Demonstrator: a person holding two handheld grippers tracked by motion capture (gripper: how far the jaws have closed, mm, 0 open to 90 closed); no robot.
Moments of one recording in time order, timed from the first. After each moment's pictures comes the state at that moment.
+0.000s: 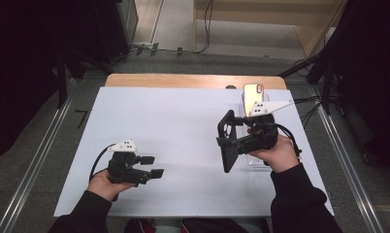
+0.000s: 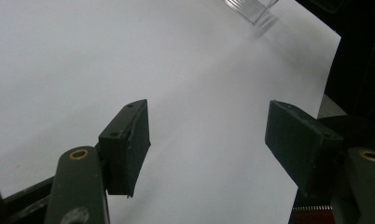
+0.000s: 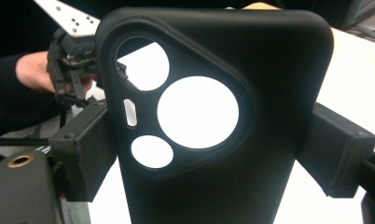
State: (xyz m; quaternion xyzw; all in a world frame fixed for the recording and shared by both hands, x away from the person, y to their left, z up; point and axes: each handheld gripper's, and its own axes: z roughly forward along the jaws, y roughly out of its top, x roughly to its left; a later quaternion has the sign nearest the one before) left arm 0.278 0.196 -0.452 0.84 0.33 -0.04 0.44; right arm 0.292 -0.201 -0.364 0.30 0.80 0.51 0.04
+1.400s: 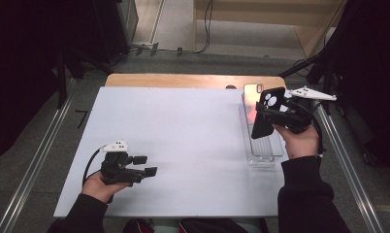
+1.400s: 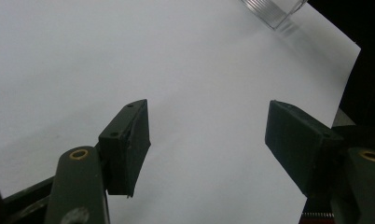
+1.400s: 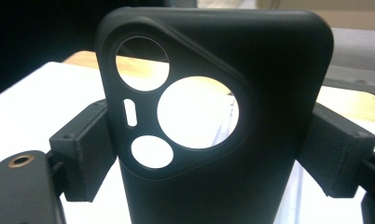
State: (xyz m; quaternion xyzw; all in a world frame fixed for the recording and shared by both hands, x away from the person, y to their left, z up) left arm 0.276 0.211 -0.452 0.82 0.36 -0.02 0.43; right arm 0.318 -0.280 -0.368 0.53 0.67 0.46 0.24
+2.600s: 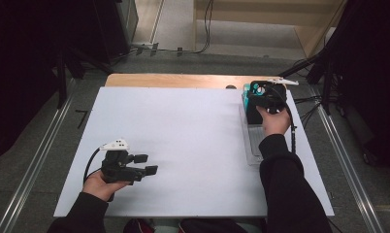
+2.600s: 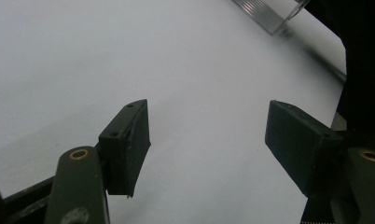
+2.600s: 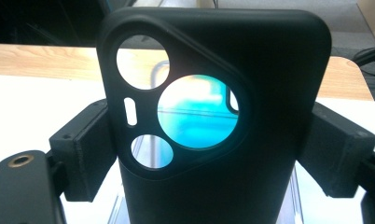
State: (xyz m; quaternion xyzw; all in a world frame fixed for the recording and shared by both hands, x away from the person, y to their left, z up) left arm 0.279 0.210 -0.452 0.82 0.36 -0.03 0.44; right arm 0.434 -0.275 -0.443 0.62 0.63 0.38 0.27
